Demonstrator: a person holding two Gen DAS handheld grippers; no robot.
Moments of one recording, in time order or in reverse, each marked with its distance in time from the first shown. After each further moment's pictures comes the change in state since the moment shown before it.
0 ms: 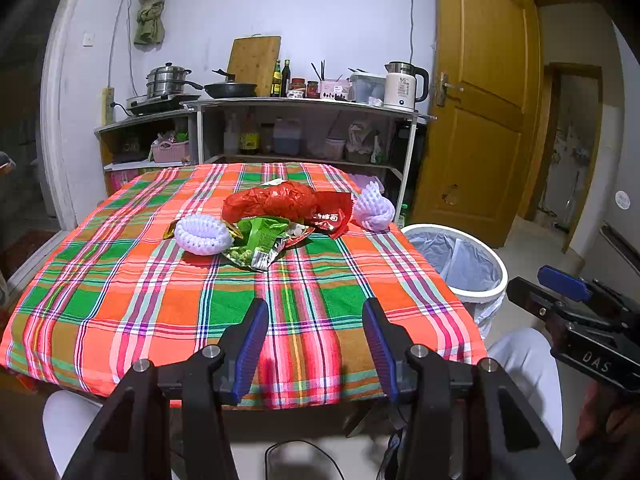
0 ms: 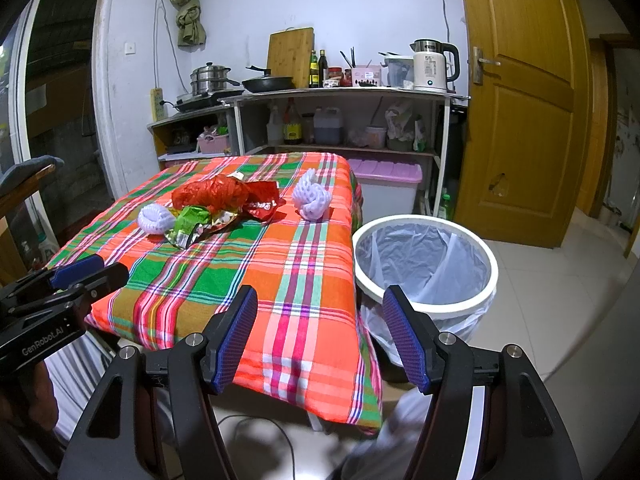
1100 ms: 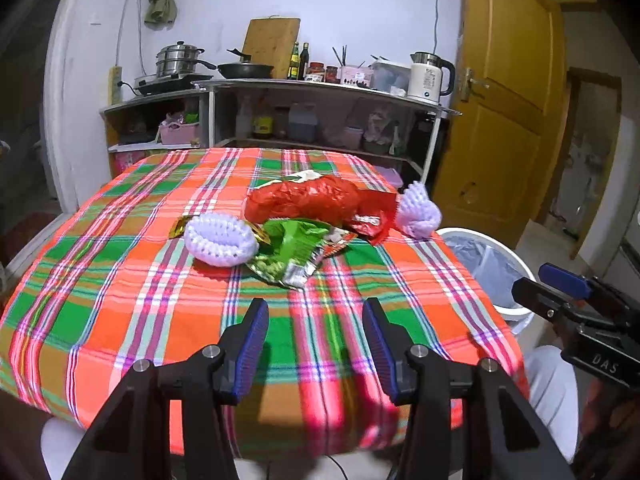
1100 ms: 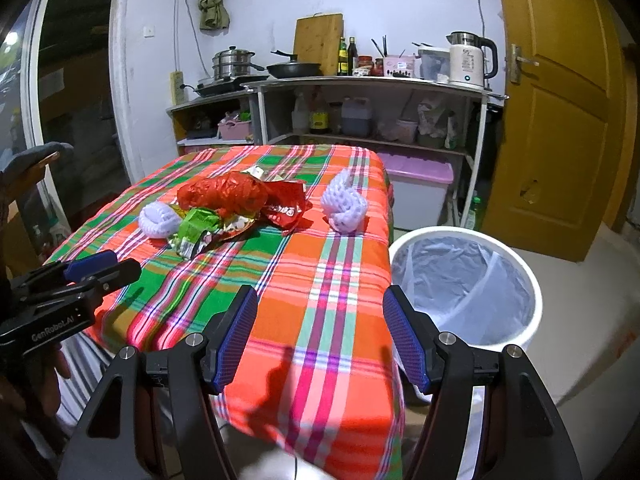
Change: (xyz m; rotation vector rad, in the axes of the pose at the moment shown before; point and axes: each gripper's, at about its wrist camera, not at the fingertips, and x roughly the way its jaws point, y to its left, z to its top) left arm 0.056 0.044 0.023 -0.045 0.061 0.018; right arm 0.060 0.015 0.034 -0.061 0.053 0.083
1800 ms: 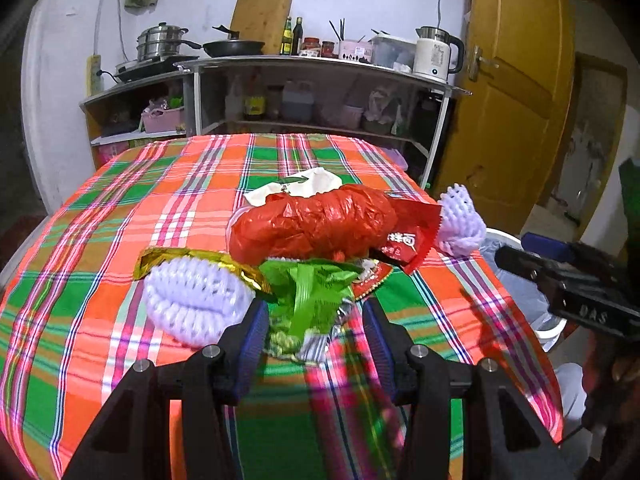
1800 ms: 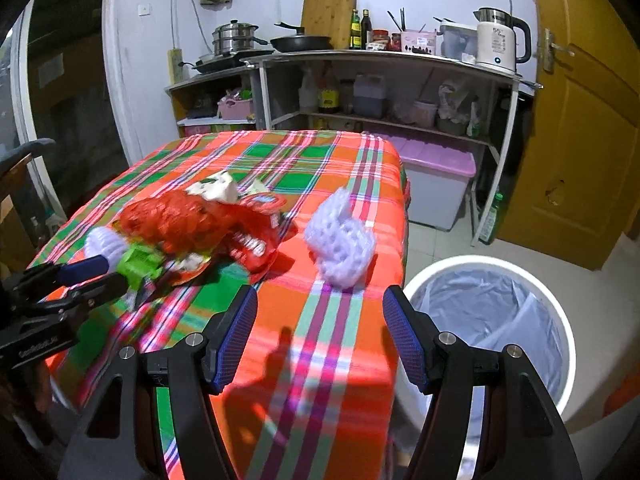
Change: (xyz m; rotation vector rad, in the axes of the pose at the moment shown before) left arm 0.084 0.016 0.045 0.028 0.094 -0.024; right arm 0.100 -0.027 0.061 -0.026 0.094 0.040
